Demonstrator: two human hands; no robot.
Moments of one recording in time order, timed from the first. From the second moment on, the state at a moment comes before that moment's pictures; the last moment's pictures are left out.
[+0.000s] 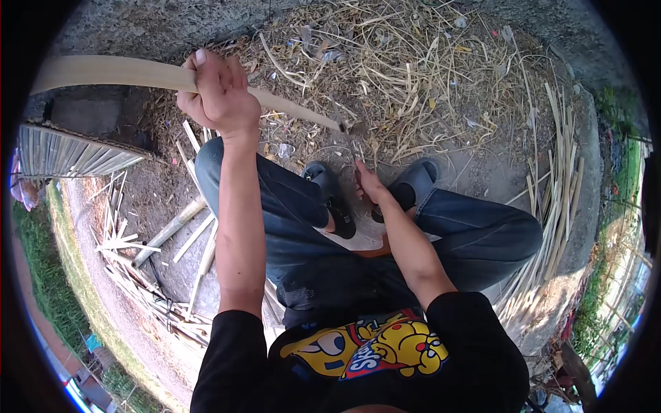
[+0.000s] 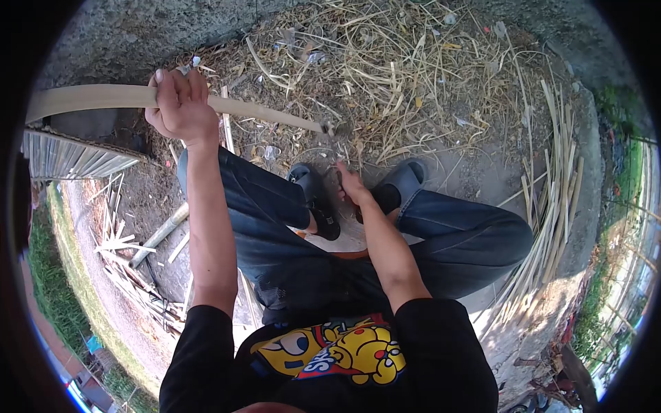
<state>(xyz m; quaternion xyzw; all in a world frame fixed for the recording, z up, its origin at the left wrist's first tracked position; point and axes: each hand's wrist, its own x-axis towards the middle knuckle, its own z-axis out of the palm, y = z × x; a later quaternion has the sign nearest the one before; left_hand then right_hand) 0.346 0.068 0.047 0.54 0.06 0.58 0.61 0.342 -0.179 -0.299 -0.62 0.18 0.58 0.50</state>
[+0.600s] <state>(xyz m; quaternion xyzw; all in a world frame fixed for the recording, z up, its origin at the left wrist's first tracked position) 0.367 0.068 0.049 0.58 0.07 0.57 0.58 0.301 -0.178 -0.408 -0.83 0.01 0.36 0.42</state>
